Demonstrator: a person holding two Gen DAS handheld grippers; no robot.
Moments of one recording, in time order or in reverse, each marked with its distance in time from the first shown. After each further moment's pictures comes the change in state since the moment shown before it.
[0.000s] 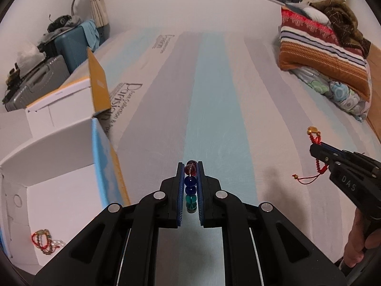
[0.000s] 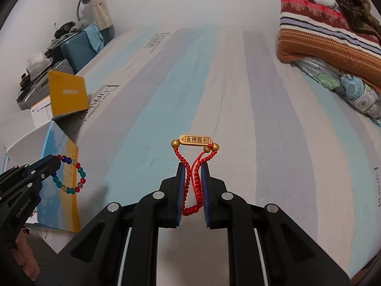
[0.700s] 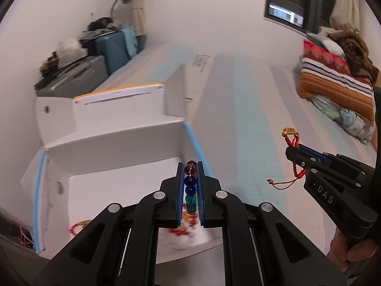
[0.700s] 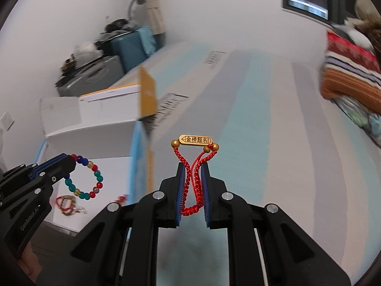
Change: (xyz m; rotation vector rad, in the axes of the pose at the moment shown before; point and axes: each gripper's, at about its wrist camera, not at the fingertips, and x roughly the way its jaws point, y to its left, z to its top) left arm -0.096 0.126 -0.030 -0.117 -0.107 0.079; right arm -0.056 0.177 -0.004 -0.167 -0.101 0.153
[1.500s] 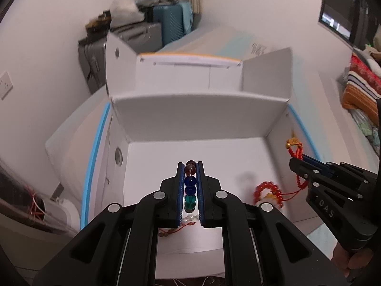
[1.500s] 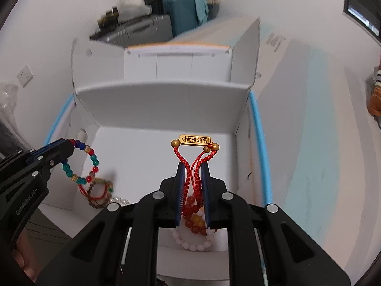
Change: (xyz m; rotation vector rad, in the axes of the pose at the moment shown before) left arm 0.025 0.154 -0.044 -0.167 0.115 0.153; right arm 0.084 0.156 -0.016 -0.168 0.184 0.117
